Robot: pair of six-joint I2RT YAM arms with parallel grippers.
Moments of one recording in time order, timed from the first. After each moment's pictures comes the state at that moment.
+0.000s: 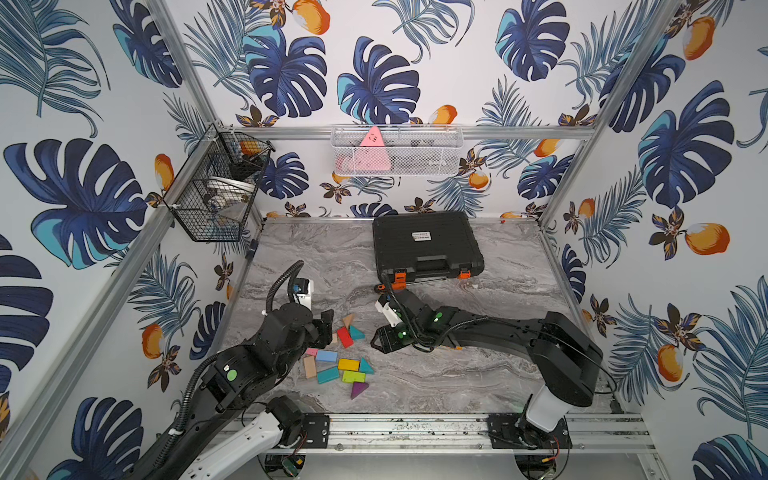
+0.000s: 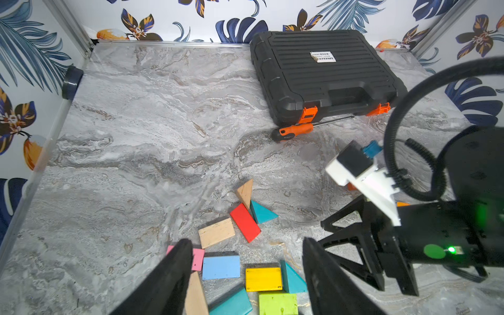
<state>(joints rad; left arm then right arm) -0.63 0.64 0.93 -0.93 -0.41 -0.44 0.99 1.76 1.09 -0.25 -0.25 0.57</state>
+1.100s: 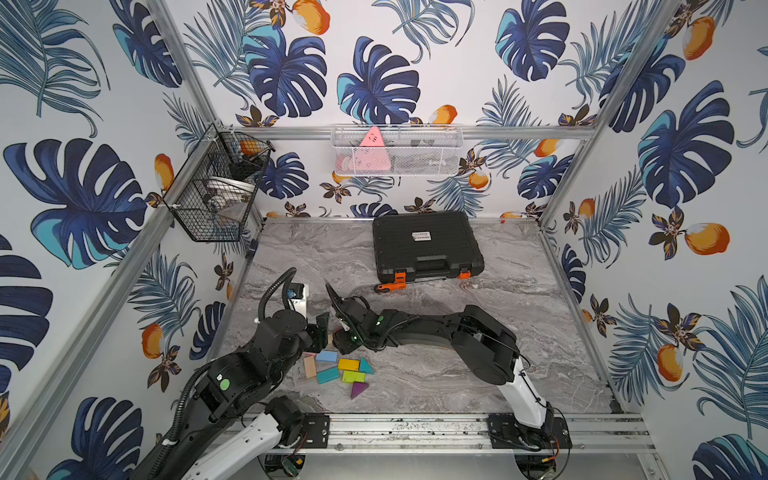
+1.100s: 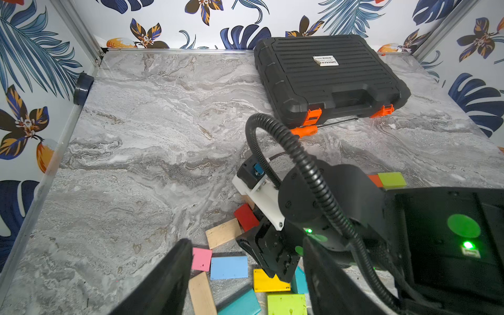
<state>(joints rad) -0.63 0.59 0.90 -0.93 -0.42 -0.42 1.13 2.22 1.55 -0.27 0.01 0.43</state>
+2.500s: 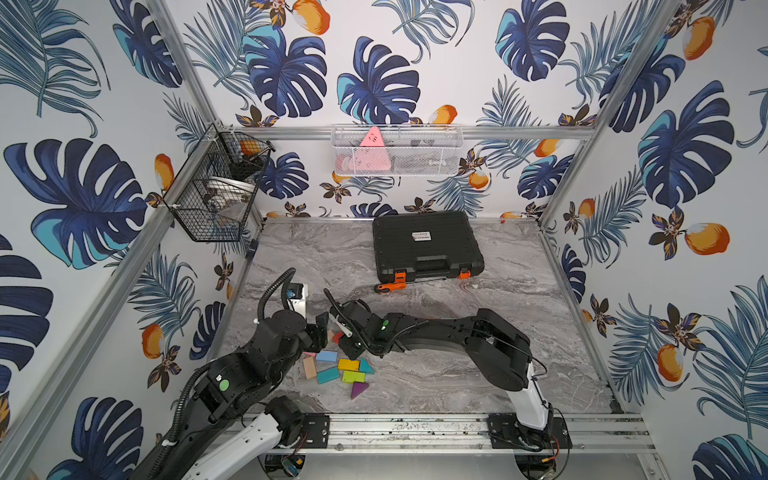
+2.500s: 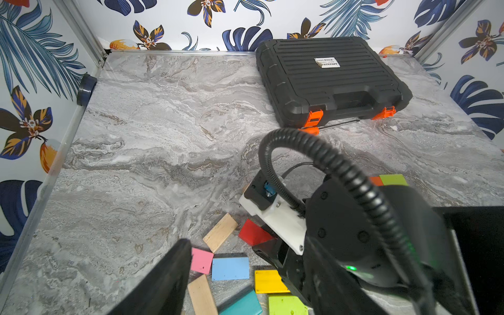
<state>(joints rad) -0.63 0.58 0.90 -0.93 -0.43 -0.42 1.15 2.09 1.48 -0.29 0.01 0.29</state>
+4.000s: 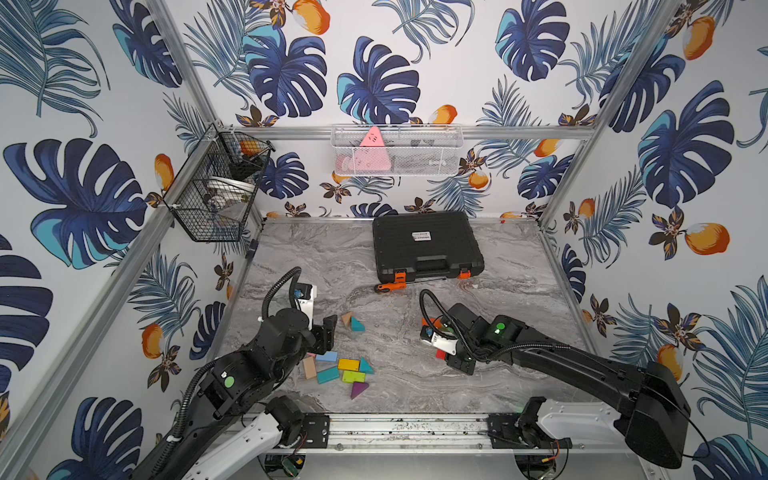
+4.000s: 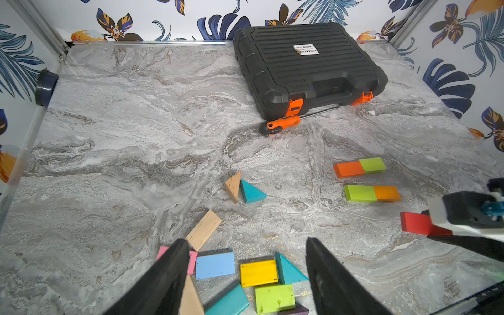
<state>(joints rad) -0.63 0.60 0.89 -0.90 -0.32 -0.39 0.88 1.24 0.82 -0.85 0.06 -0.37</state>
